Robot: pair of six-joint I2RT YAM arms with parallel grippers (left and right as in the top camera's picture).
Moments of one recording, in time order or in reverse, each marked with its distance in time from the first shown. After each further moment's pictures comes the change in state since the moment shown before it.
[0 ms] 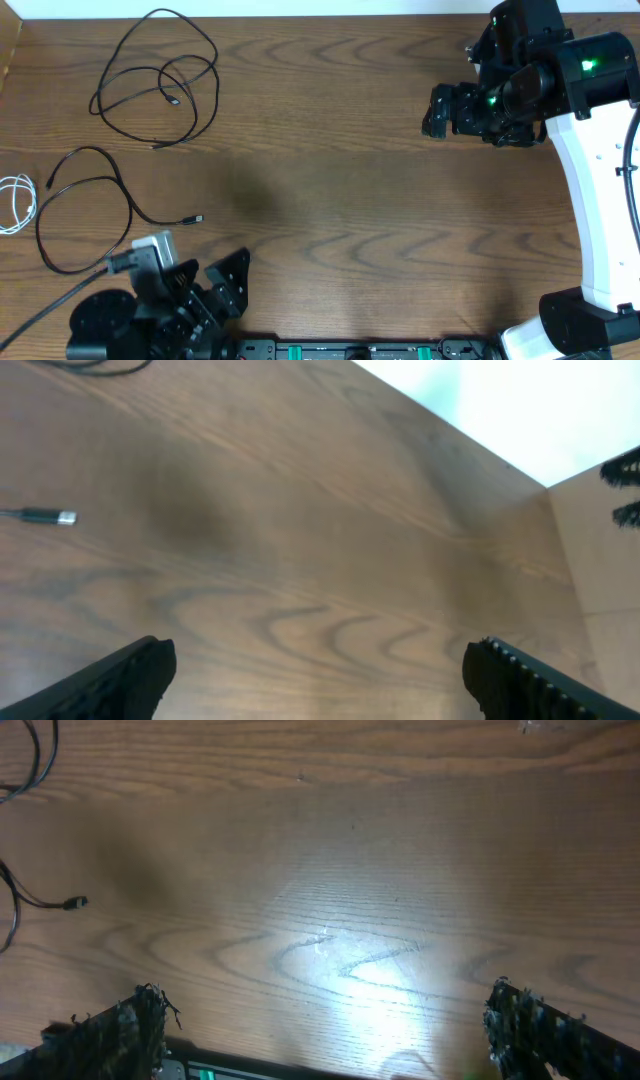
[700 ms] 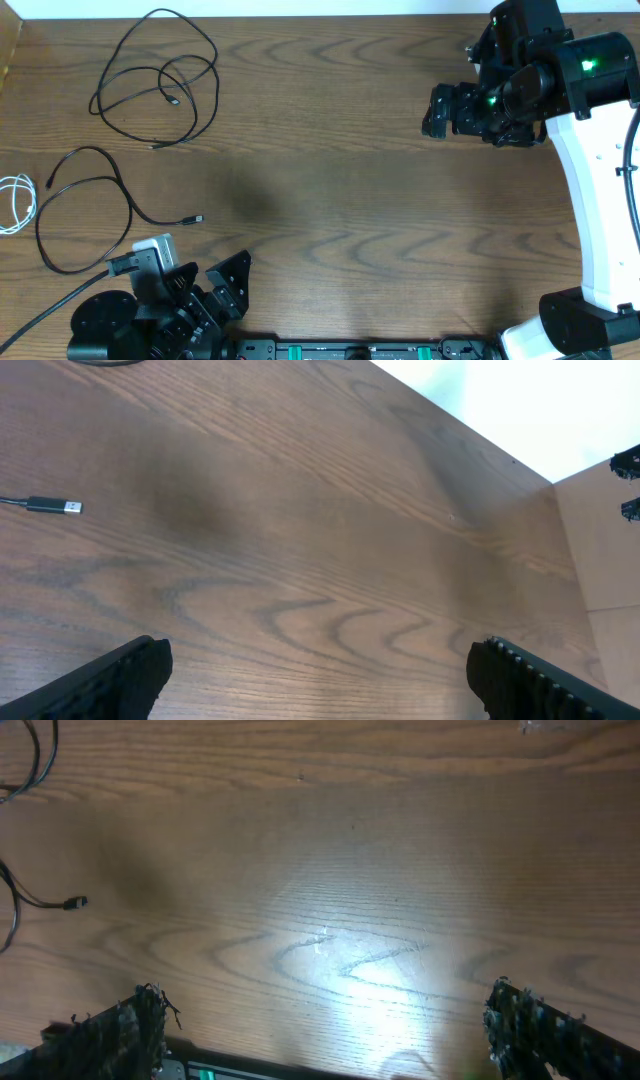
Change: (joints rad) left arm 0.000 -0.006 0.000 -0.018 -0.002 0.001; right arm 0.000 0.000 0.000 0.000 0.000 0.000
